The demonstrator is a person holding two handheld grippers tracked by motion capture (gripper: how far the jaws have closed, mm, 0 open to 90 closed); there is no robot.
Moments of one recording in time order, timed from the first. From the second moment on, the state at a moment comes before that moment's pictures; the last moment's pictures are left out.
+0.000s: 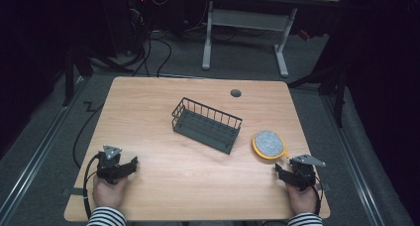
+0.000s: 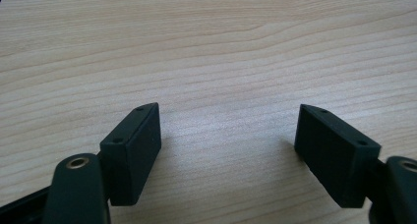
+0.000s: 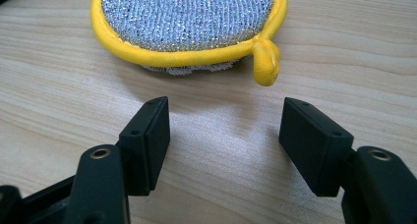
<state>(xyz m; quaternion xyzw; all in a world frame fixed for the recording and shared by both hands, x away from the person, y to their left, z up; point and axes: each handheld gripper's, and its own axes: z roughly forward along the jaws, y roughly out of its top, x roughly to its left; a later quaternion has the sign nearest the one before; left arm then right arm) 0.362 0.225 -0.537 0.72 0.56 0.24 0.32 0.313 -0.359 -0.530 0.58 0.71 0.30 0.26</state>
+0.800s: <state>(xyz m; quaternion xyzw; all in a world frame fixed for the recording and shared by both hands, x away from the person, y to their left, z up) 0.367 0.212 -0.525 0.73 0.56 0.20 0.34 0.313 -0.359 -0.530 0.58 0.72 0.30 0.25</state>
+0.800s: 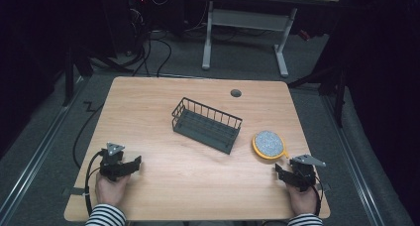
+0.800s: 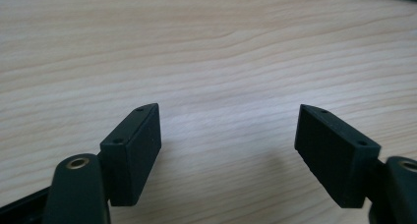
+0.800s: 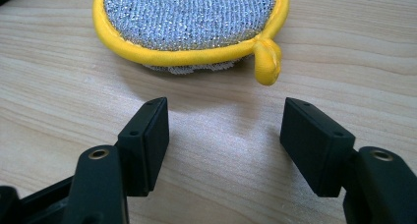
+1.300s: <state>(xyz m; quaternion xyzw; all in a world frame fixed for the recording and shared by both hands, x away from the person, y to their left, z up) 0.379 0.177 -0.491 0.75 0.52 0.17 0.37 0.313 -0.359 -0.530 0.57 0.72 0.30 0.25</state>
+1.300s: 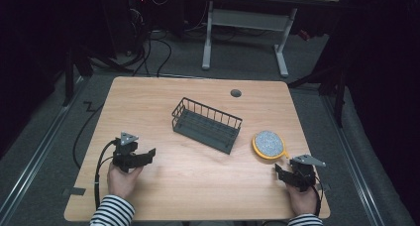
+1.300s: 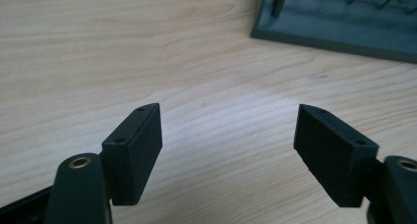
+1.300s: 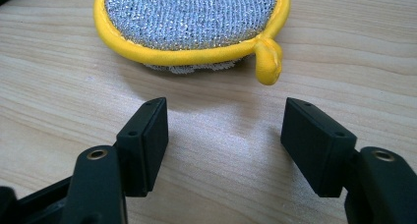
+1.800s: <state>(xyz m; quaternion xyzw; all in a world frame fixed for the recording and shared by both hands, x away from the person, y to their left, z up) 0.407 0.146 -0.444 0.77 0.48 0.17 0.39 0.313 -0.360 -0.530 0.57 0.72 0.31 0.25</state>
